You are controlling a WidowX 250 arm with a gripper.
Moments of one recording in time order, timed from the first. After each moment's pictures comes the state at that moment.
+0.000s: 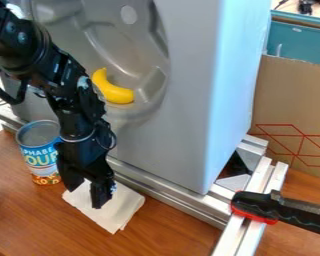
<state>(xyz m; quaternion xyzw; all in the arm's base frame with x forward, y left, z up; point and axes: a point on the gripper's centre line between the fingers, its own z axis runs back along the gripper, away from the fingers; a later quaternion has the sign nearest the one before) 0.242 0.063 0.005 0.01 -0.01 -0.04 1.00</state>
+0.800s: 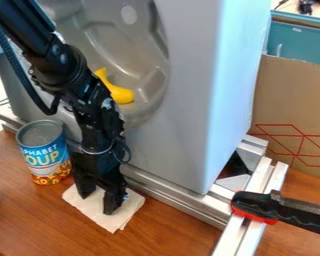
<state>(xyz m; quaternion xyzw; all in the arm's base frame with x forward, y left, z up) 0.264 0.065 -0.030 0.03 0.01 -0.04 1.00</state>
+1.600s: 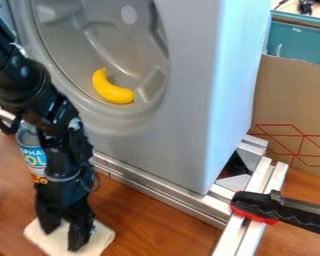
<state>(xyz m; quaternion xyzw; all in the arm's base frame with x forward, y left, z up) 0.183 0.063 -0.033 0.00 0.10 -0.01 1.00</state>
